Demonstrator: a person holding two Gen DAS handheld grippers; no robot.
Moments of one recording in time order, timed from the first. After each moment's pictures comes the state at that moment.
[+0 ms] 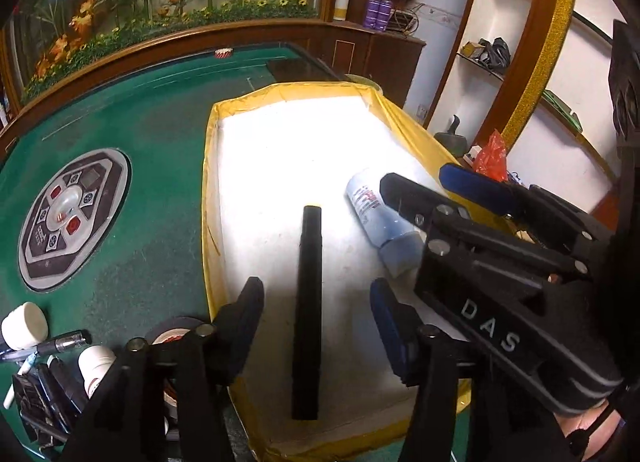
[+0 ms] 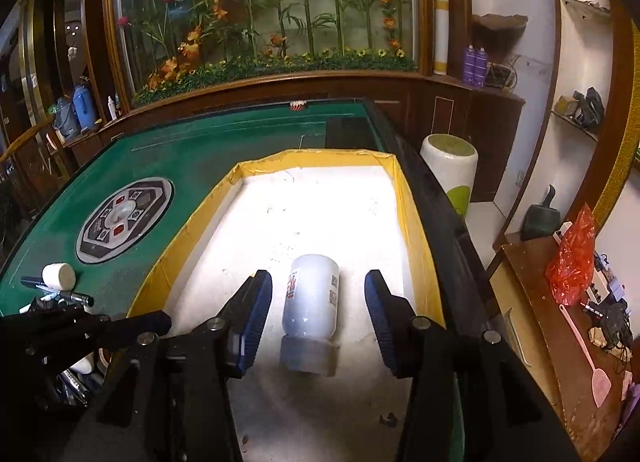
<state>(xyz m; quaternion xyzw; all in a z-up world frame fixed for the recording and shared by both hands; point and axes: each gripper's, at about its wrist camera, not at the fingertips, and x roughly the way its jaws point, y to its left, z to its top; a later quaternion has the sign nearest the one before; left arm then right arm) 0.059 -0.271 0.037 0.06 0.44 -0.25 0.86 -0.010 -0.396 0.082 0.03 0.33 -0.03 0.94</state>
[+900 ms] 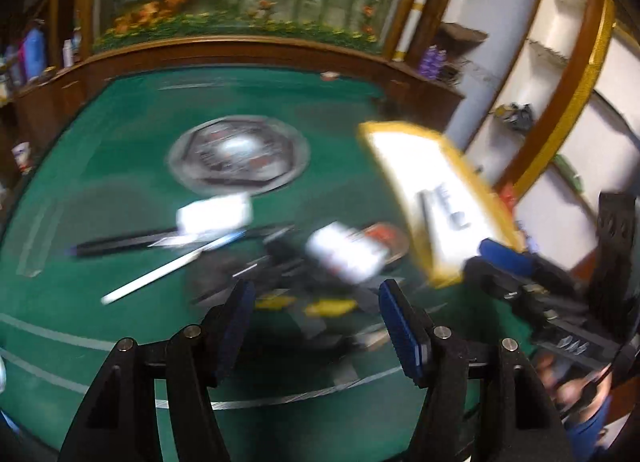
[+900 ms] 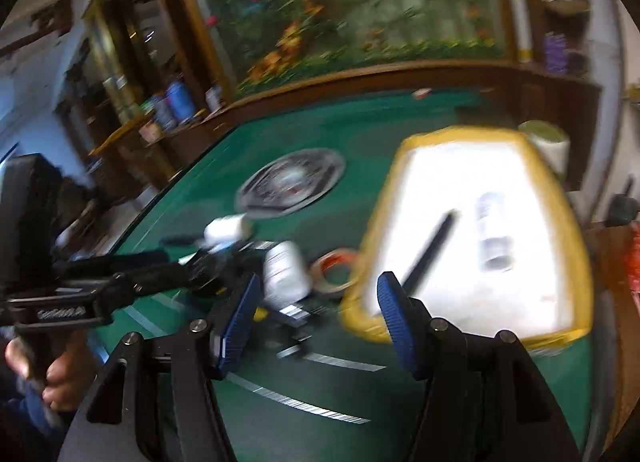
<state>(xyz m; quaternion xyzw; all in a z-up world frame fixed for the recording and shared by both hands) -0.032 -0.058 0.084 -0.03 0.43 -0.18 0.88 -0.094 -0.284 0.105 0.08 0.36 0.16 0.92</state>
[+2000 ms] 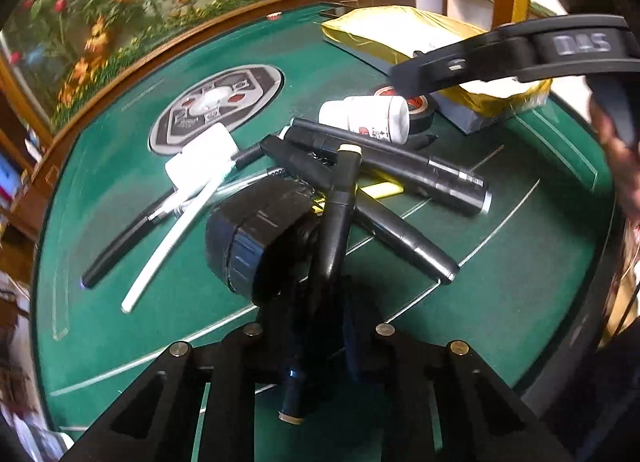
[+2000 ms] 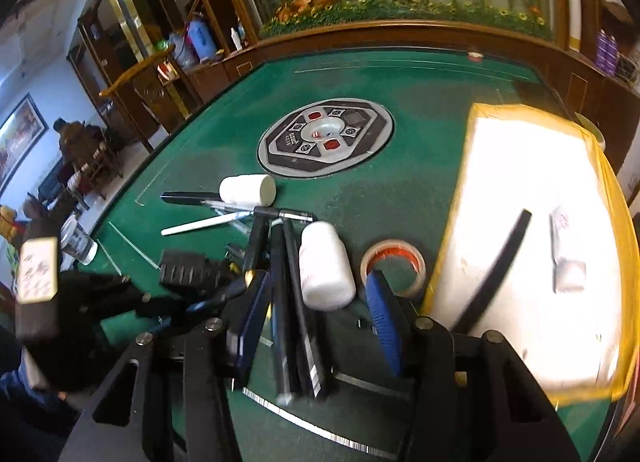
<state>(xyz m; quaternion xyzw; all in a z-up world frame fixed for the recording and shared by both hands) -0.046 -0.090 0.024 0.19 0.45 -0.22 0.84 -0.033 -0.238 0.086 0.03 0.44 0.20 0.88</state>
